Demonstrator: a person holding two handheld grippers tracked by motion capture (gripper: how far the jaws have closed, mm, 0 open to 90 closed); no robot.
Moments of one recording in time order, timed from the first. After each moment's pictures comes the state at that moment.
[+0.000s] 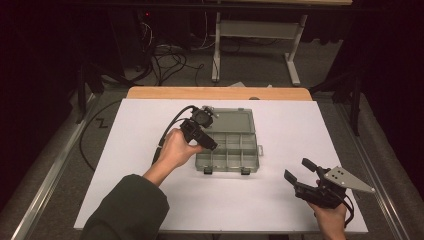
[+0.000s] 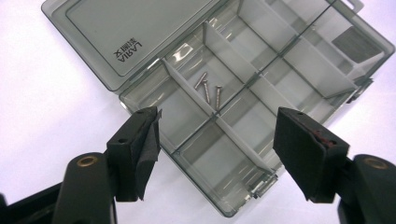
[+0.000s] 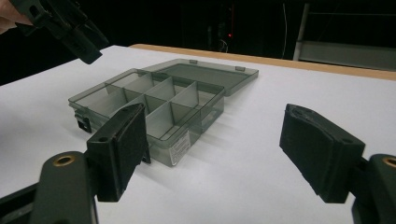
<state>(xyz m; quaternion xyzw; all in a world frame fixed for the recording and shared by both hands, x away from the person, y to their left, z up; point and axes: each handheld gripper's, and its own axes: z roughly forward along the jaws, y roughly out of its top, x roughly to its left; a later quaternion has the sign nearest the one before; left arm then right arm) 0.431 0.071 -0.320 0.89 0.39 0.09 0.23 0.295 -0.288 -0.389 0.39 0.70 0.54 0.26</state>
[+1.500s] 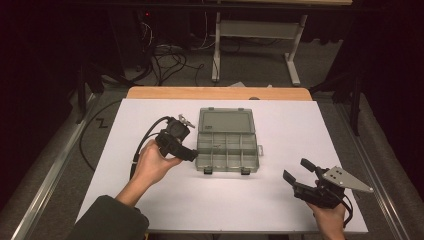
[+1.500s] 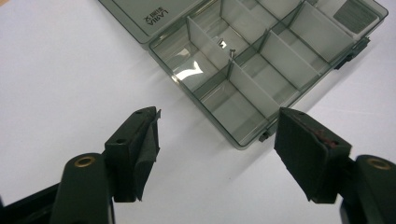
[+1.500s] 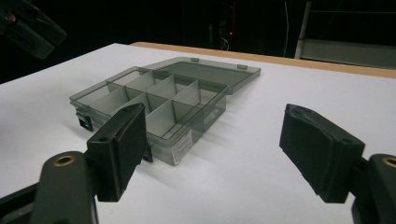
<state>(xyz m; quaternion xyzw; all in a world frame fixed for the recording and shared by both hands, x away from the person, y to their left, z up) 0.384 0.125 -0.319 0.87 0.40 0.12 0.26 0.296 -0.285 -0.389 0.39 0.70 0.54 0.25</state>
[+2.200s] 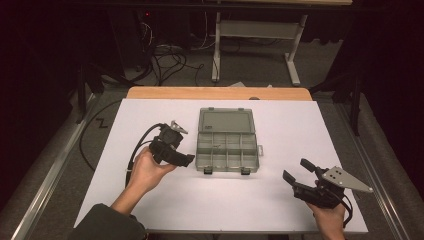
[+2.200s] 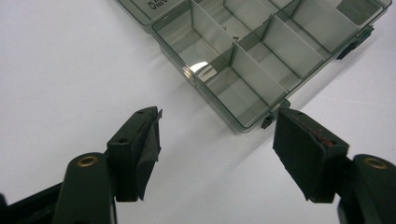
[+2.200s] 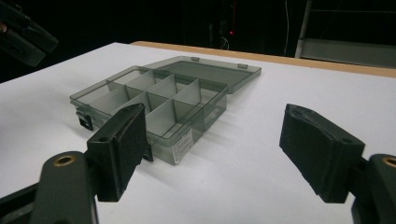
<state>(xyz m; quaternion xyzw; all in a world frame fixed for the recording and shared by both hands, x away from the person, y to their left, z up) 0.372 0.140 -0.332 0.86 0.41 0.12 0.28 0.296 -0.285 -0.390 0.39 0.70 0.54 0.25</state>
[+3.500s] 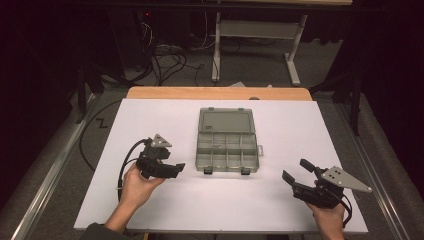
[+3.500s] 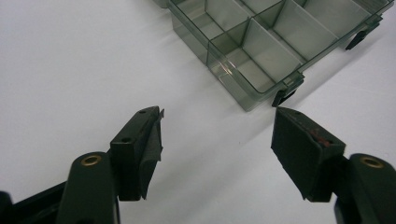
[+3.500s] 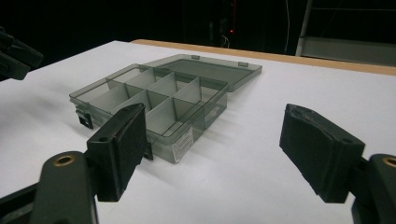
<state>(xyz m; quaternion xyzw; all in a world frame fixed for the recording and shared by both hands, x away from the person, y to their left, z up) 0.343 0.174 -0.364 0.83 0.43 0.14 0.34 0.296 -0.284 -0.391 0.39 0.70 0.54 0.25</state>
